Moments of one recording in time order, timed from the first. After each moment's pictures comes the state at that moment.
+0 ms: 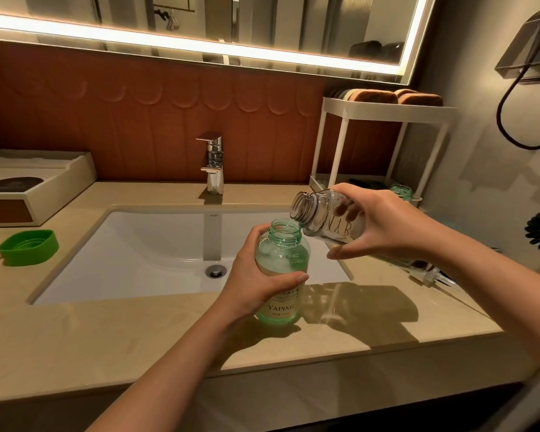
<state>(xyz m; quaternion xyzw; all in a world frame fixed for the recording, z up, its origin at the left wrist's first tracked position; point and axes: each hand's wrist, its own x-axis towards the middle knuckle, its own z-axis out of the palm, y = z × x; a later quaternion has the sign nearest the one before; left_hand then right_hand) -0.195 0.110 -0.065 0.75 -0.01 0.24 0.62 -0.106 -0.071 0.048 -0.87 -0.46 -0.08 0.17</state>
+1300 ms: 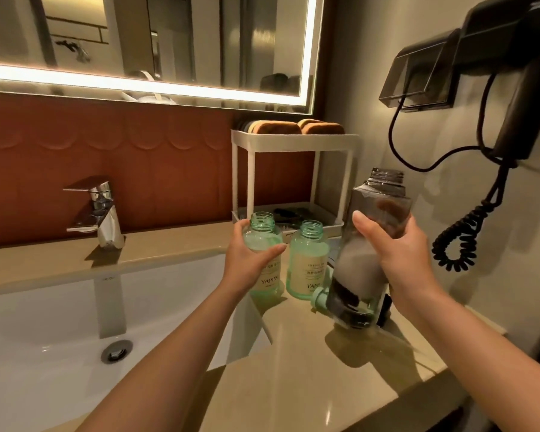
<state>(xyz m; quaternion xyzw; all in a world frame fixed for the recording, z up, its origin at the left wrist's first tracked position) 0.018 0.042 -0.043 0.74 0.00 0.27 0.61 -0.027 -0.167 0.026 -0.68 -0.13 -0.20 0.69</state>
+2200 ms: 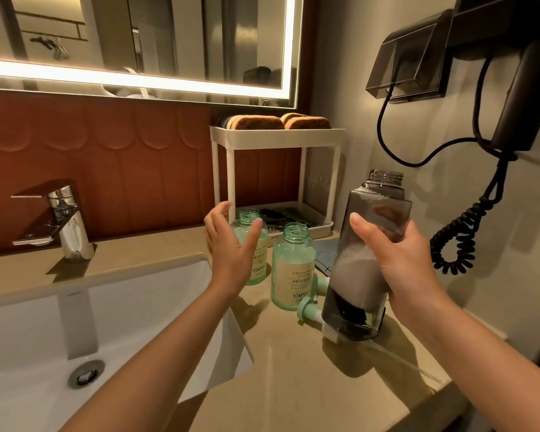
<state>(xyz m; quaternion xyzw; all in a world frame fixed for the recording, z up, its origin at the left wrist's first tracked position) 0.047 0.025 -0.029 0.76 0.00 0.42 0.50 -0.003 -0.181 0.019 -0.68 -0.09 -0.19 0.70</state>
